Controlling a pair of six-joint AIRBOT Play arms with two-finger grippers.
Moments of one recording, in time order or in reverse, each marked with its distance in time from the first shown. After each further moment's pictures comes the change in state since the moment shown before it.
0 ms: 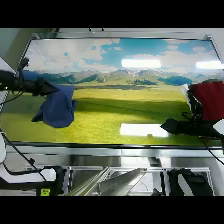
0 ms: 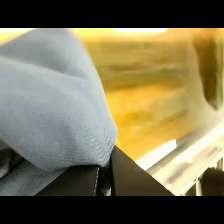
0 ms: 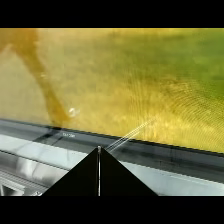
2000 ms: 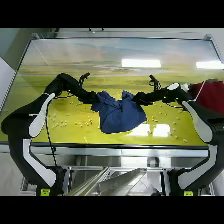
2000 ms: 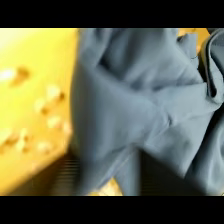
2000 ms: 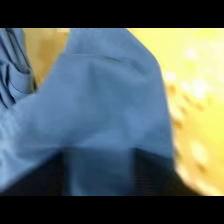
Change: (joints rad) left arm -0.420 -0.456 0.060 0.140 -0.251 -0.005; right arm 0.186 -1.116 0.624 0.427 -0.231 -0.484
